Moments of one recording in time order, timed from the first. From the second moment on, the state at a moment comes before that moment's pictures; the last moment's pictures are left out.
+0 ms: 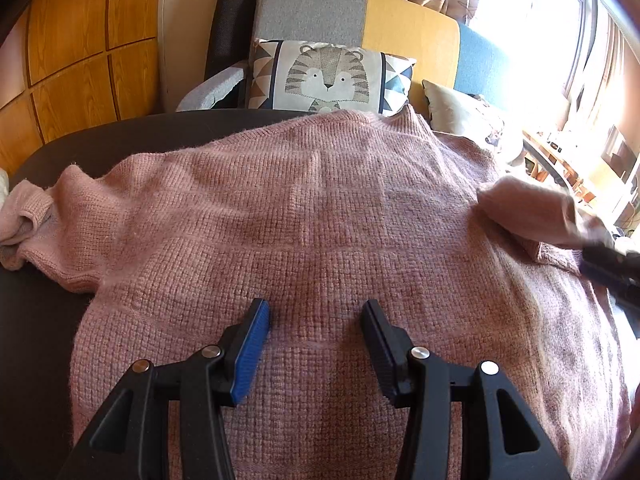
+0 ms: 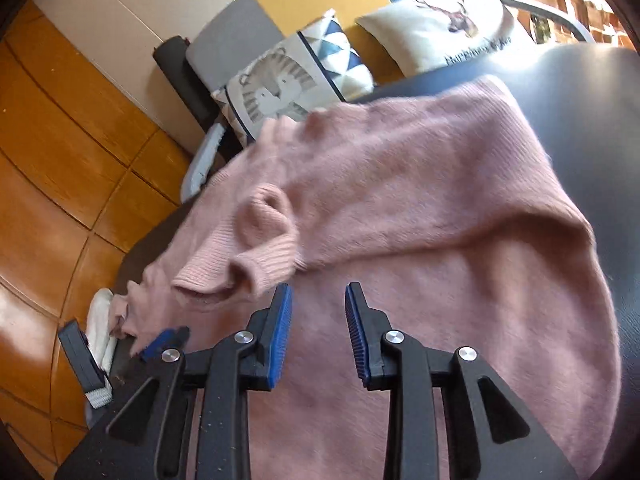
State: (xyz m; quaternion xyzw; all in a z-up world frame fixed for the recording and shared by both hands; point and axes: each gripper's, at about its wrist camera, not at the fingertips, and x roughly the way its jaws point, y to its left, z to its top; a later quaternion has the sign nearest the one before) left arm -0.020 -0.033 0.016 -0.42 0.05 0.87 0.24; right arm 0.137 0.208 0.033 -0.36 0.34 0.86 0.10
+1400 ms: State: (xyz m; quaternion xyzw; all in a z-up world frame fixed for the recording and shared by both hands) left arm -0.065 0.061 0.080 -0.49 0.08 0.79 0.35; right arm 0.169 0.267 0.006 -0.34 0.26 0.87 0.24
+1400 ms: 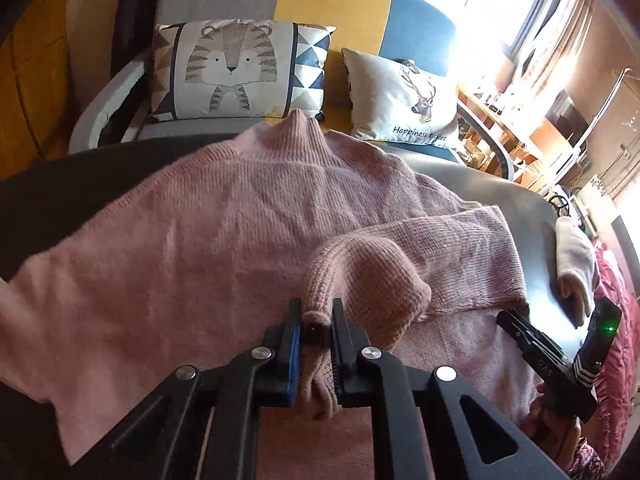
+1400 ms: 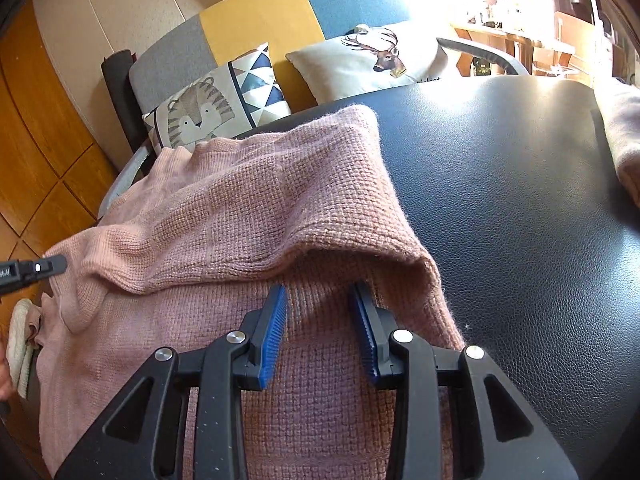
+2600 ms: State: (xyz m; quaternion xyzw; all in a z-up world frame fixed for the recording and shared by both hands) left arm -0.103 -0.003 0.032 -0.59 -0.12 0.69 0.40; right arm 0.171 0.271 0.003 -0.33 0.28 0.87 0.23
